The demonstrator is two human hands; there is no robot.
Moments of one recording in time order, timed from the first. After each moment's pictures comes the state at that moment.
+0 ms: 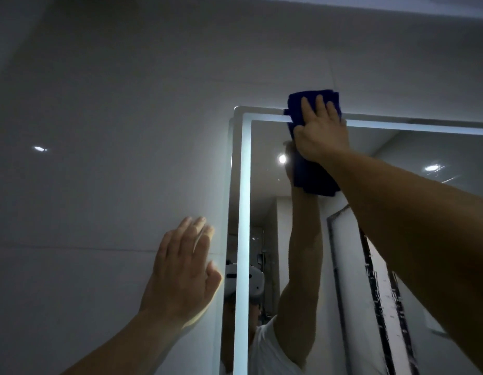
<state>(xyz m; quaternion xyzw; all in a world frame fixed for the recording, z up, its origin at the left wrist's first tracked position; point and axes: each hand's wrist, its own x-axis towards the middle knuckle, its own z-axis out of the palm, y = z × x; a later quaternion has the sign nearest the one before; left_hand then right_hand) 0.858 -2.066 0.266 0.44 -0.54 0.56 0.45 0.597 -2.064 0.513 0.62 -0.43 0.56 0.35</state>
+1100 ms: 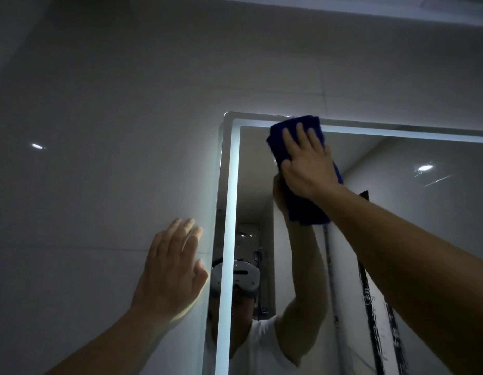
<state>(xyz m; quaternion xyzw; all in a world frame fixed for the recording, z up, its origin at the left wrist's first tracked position) 0.856 -2.064 0.267 0.45 -0.55 0.55 0.45 0.589 -2.065 0.450 0.66 -0.40 0.51 0.38</state>
